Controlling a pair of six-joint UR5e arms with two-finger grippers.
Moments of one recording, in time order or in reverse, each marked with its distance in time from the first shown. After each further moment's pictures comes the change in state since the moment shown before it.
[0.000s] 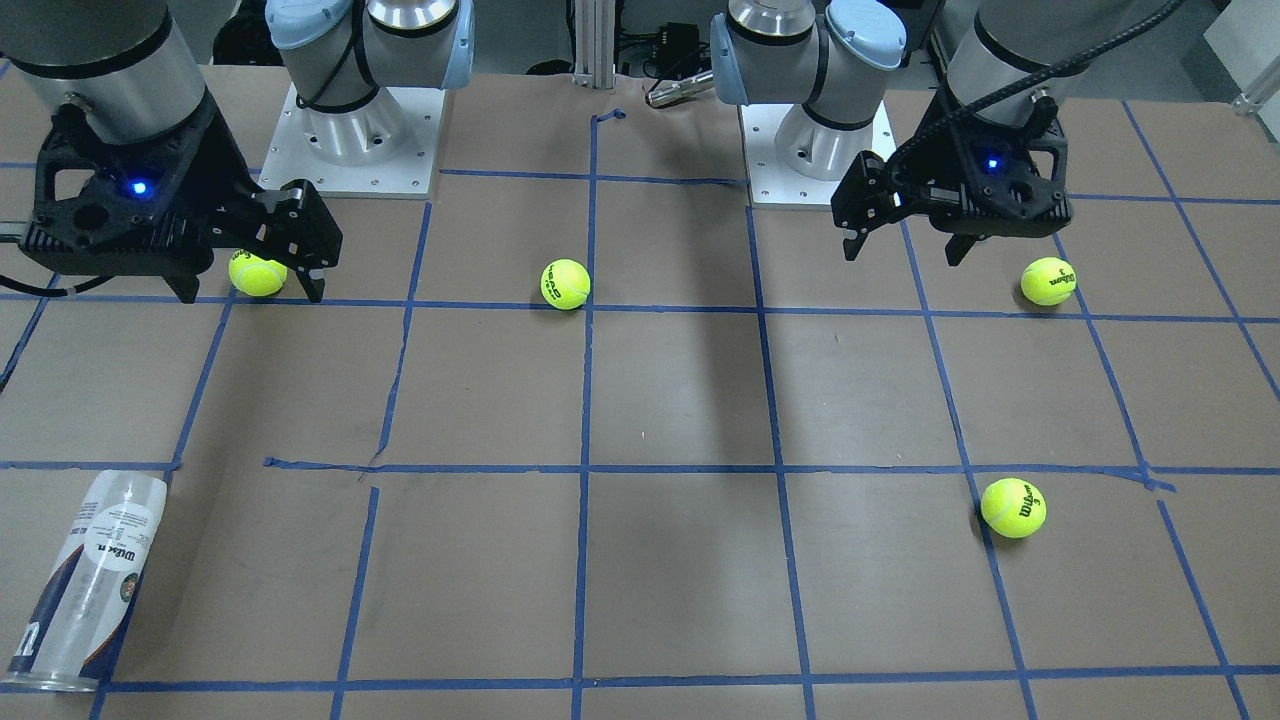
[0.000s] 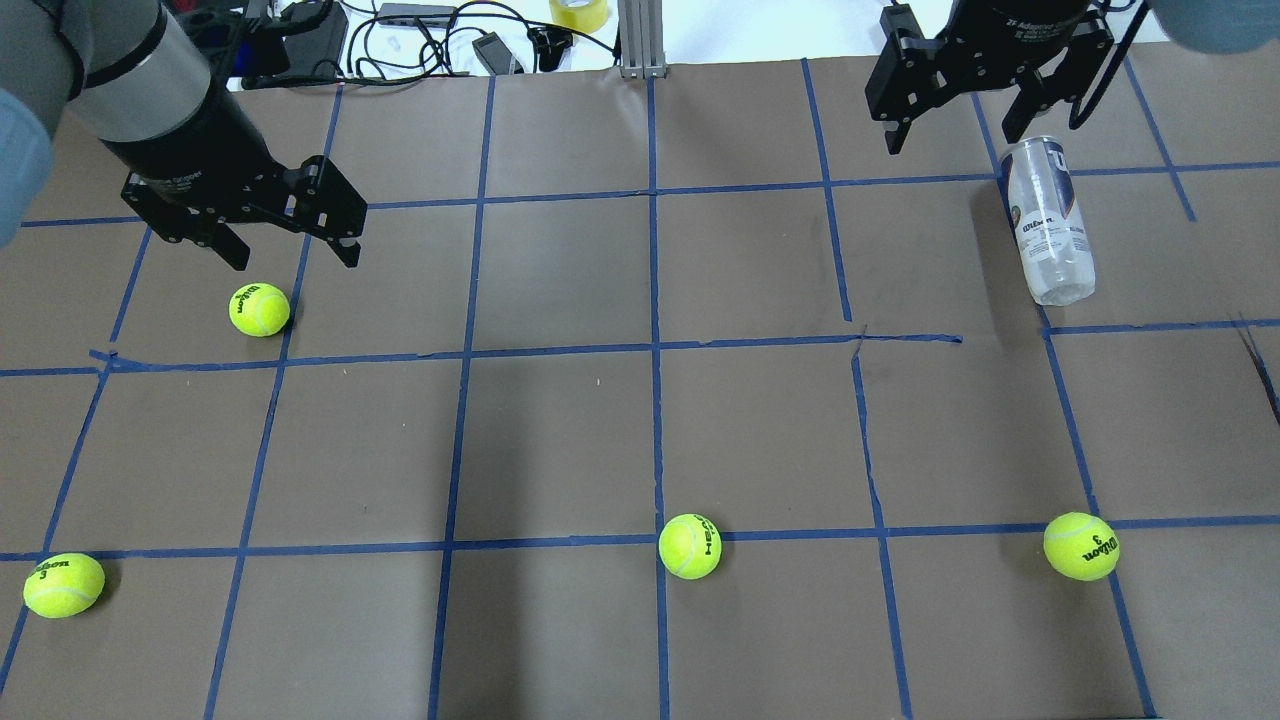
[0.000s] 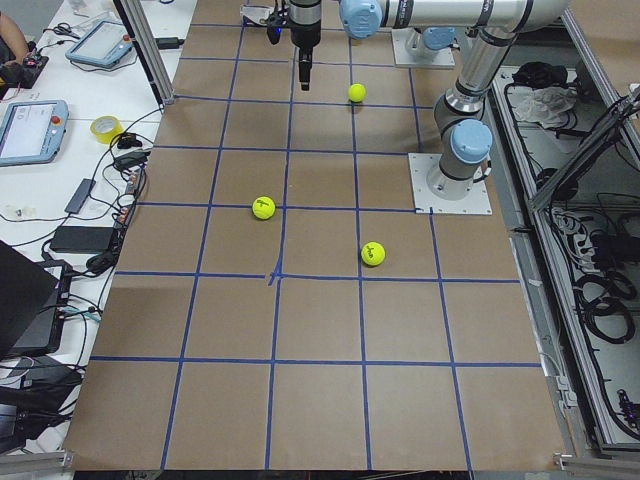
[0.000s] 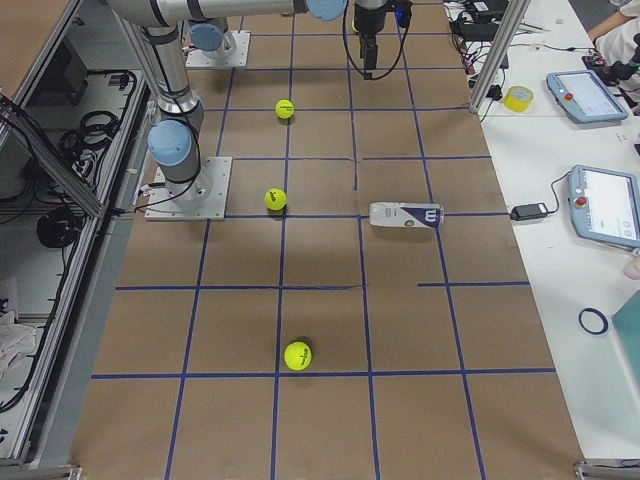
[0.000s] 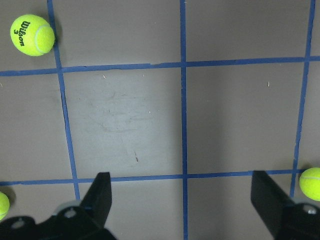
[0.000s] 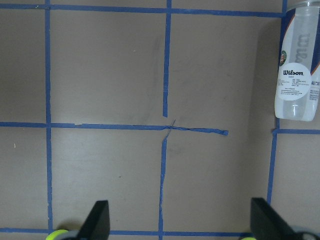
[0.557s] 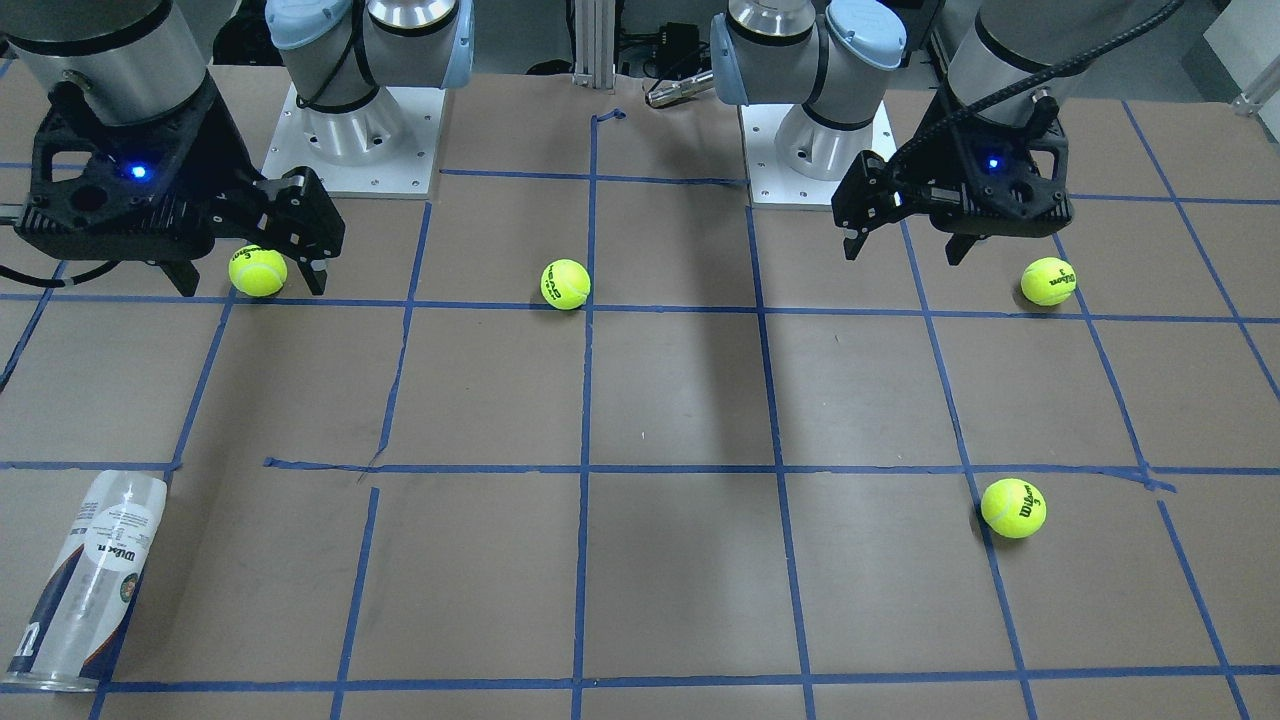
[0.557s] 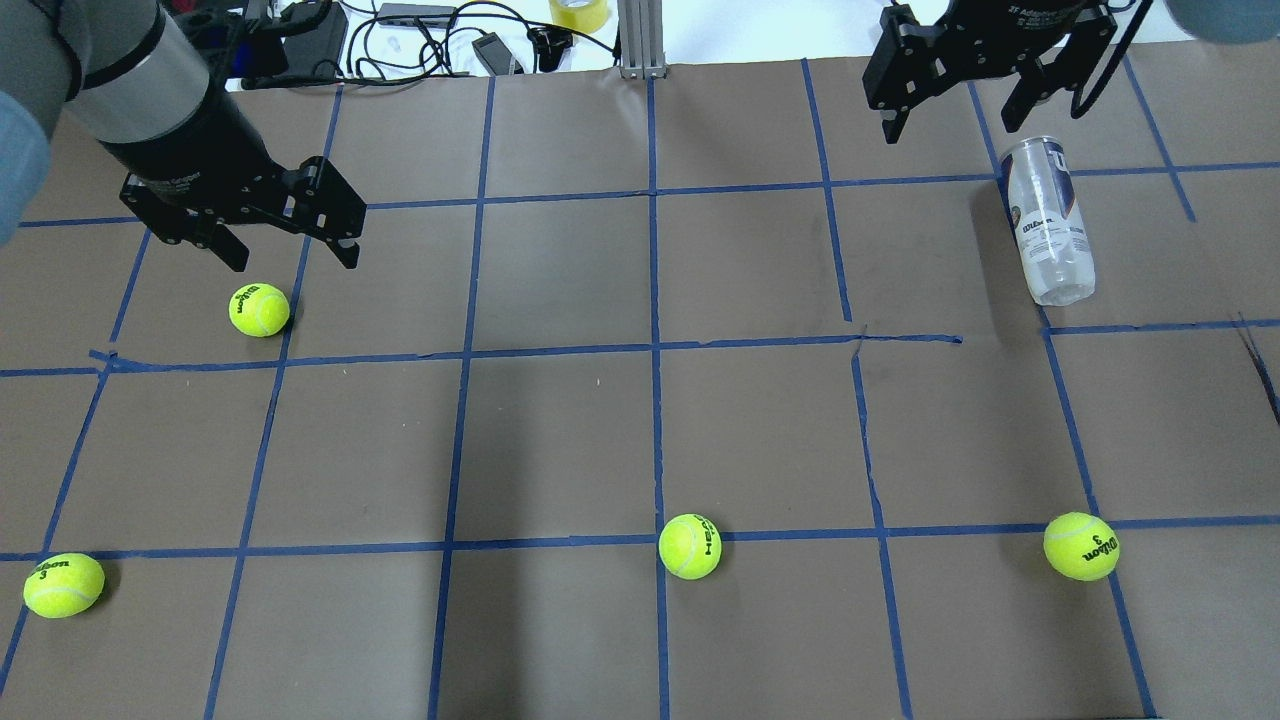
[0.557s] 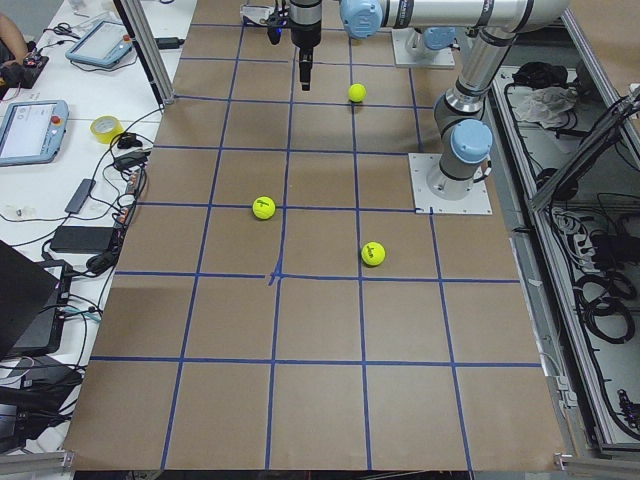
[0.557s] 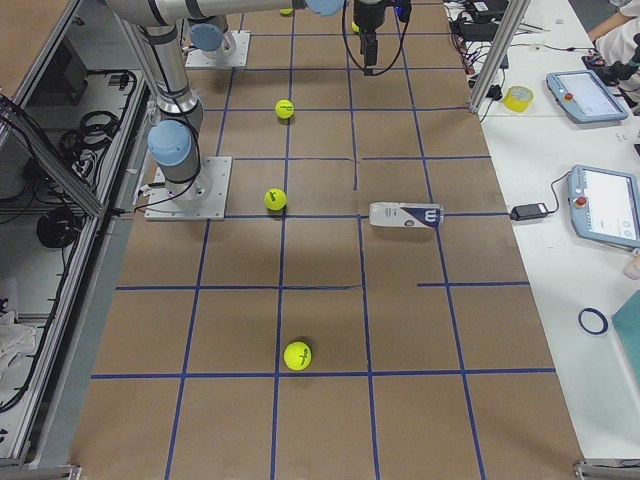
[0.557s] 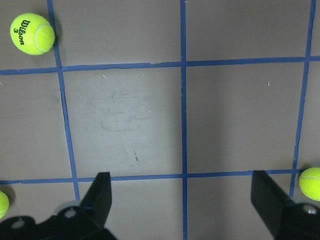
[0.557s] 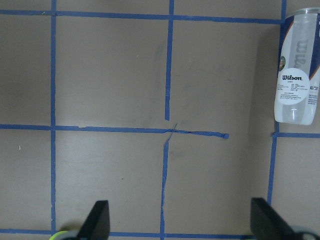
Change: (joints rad) left arm 0.001 0.001 0.000 -0.003 -0.001 -0.001; right arm 0.018 -0.009 -0.006 0.008 0.002 0.003
